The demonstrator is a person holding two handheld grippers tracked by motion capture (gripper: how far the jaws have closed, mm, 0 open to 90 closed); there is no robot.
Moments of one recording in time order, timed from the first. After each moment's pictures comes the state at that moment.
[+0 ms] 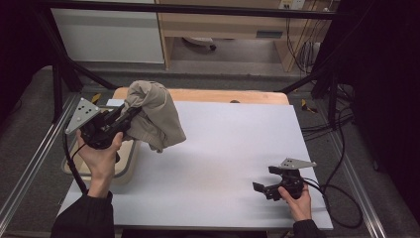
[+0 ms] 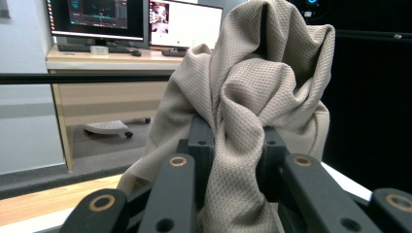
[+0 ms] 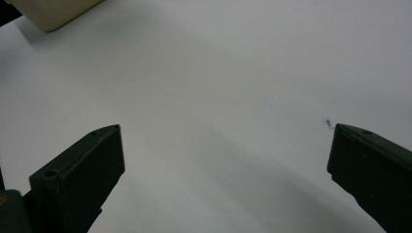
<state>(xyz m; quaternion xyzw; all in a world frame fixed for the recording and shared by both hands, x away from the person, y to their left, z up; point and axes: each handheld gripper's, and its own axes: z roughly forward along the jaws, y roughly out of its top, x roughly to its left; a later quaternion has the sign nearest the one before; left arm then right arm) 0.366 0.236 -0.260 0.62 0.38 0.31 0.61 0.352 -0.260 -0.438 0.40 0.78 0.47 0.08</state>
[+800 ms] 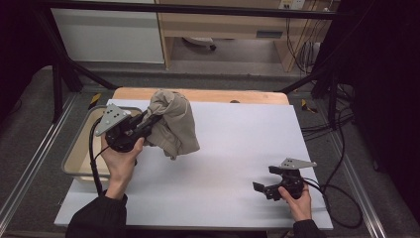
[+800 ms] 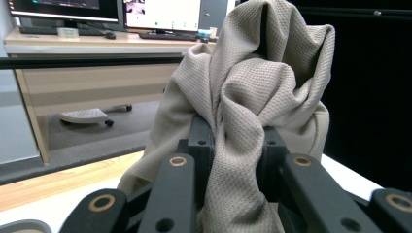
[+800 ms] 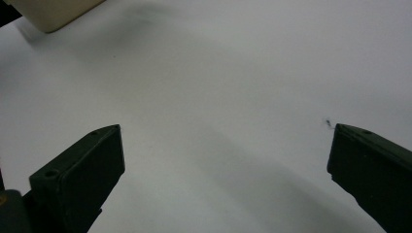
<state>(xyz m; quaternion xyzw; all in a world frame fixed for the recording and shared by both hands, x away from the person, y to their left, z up) 0.374 0.197 -0.279 0.65 0.36 0.28 0.60 0.352 -0.260 -0.438 0.40 0.78 0.47 0.08</state>
